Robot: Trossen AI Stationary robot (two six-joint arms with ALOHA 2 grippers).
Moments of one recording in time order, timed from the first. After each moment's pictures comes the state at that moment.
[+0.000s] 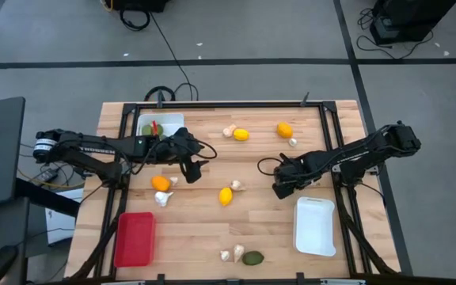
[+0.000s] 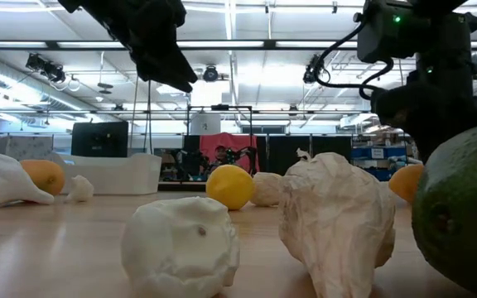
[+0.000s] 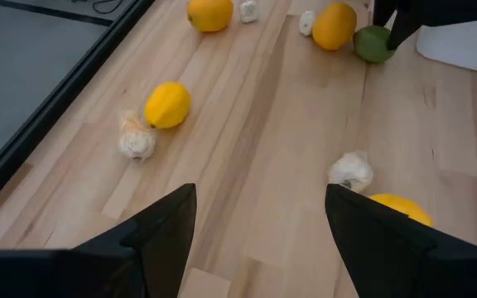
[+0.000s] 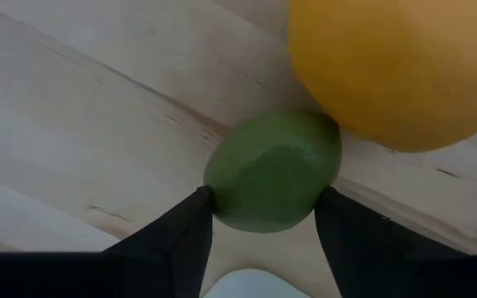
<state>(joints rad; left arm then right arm) 0.02 1.21 0.88 -0.33 -0.27 -0.17 0.12 1.40 0.75 -0.82 -0.04 1.25</state>
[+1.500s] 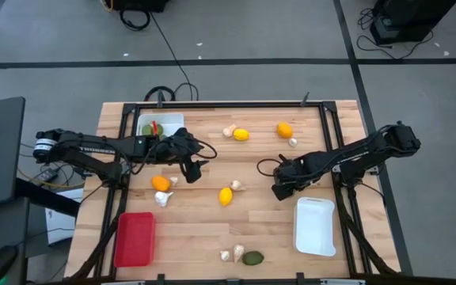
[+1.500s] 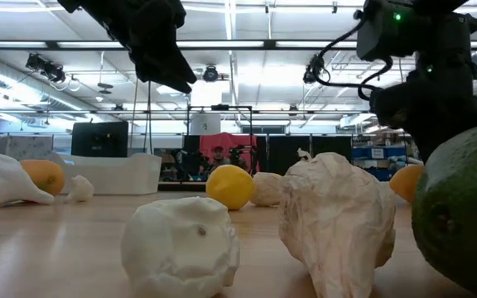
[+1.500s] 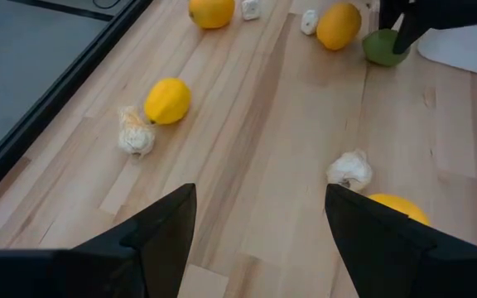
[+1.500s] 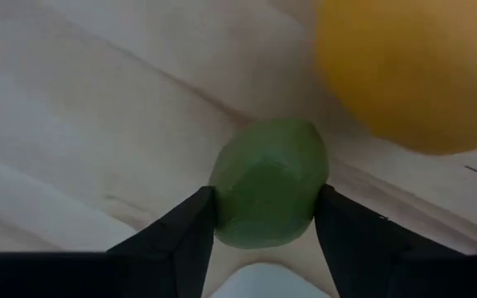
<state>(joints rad) 0.02 1.21 0.88 -0.33 -0.27 -0.19 0.15 1.40 0.76 -0.80 -0.08 1.26</state>
